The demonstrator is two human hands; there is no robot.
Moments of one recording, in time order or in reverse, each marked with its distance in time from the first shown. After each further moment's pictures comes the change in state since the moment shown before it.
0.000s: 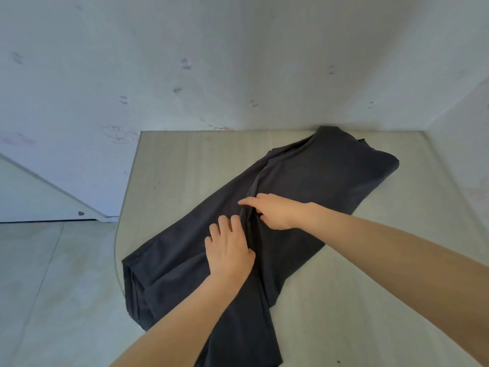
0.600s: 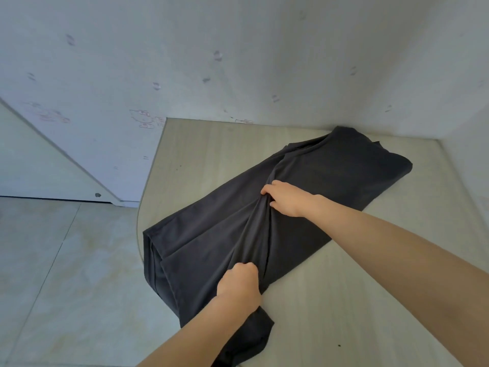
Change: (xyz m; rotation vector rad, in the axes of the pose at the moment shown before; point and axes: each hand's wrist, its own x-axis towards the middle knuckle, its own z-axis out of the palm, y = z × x) left_hand -0.082 -0.019 0.008 -0.092 -0.520 0.021; right_hand 0.006 -0.003 0.009 -0.127 0.076 0.043
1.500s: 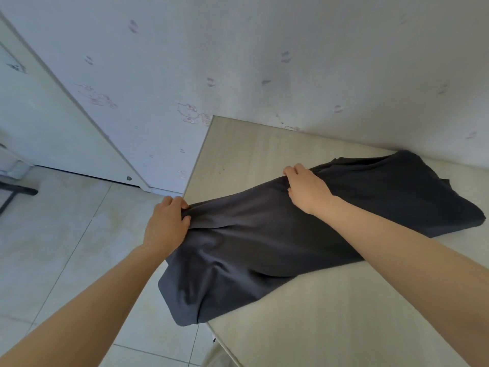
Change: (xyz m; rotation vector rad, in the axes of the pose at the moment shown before) left_hand 0.054 -0.207 -0.114 -0.249 0.637 -0.193; right_hand 0.091 -0.041 -0.017 -0.138 0.310 0.040
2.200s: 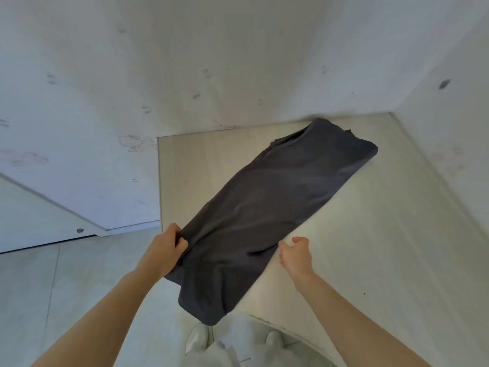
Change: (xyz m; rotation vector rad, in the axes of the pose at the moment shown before) left_hand -0.011 -0.006 -0.018 0.034 -0.365 0.263; right_hand -0.191 -0.105 0.068 1.203 0.234 1.269
